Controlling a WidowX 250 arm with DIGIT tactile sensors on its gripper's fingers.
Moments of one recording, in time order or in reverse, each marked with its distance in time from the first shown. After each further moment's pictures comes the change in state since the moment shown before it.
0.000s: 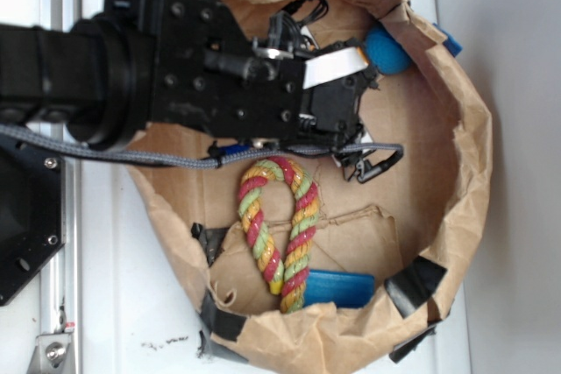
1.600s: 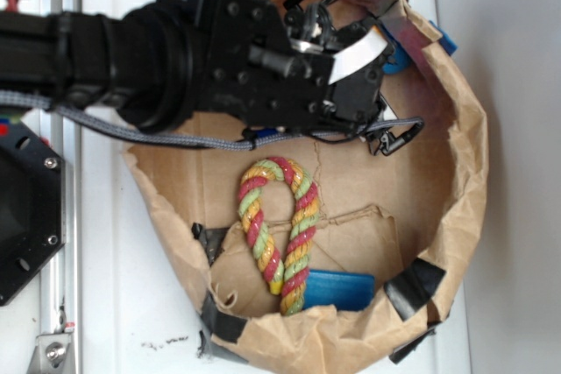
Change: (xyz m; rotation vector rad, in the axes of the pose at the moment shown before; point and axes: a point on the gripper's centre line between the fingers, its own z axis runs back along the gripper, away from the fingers) arm 0.015 0.009 -0.020 0.045 -0.047 0.092
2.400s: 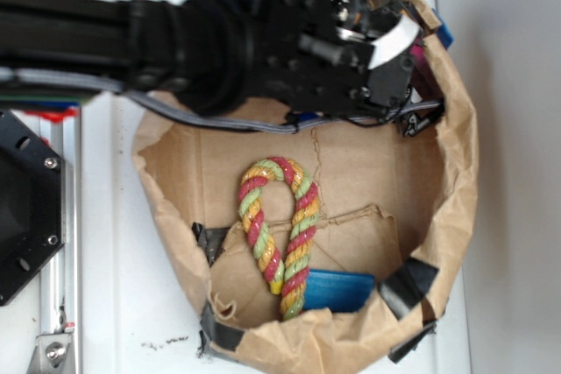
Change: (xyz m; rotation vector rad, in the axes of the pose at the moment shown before) arm 0.021 0.003 -0.019 0.059 -0.007 0.018
